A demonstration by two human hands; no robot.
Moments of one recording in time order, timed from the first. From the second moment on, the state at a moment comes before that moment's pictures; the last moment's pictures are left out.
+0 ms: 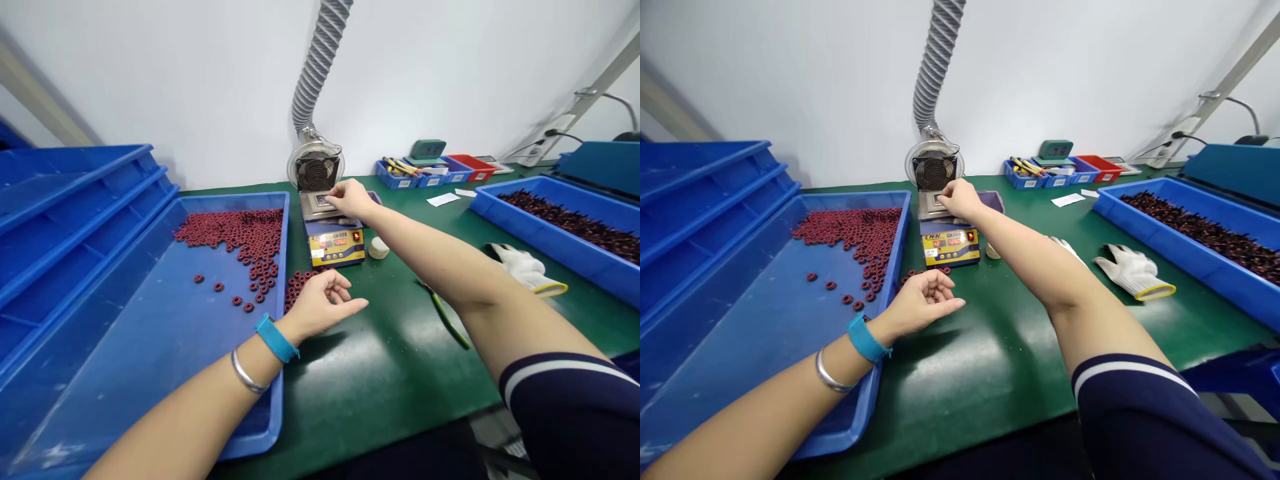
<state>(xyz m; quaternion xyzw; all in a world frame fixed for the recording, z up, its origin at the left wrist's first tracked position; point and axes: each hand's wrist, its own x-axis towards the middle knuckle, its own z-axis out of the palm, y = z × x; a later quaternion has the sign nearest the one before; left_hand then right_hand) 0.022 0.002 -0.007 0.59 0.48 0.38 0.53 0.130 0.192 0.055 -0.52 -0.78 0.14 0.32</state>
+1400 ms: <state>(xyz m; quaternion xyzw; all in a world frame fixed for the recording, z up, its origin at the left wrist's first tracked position) 0.020 0.004 0.012 0.55 0.48 0.45 0.52 0.180 0.014 -0.026 -0.29 -0.75 0.22 0.55</state>
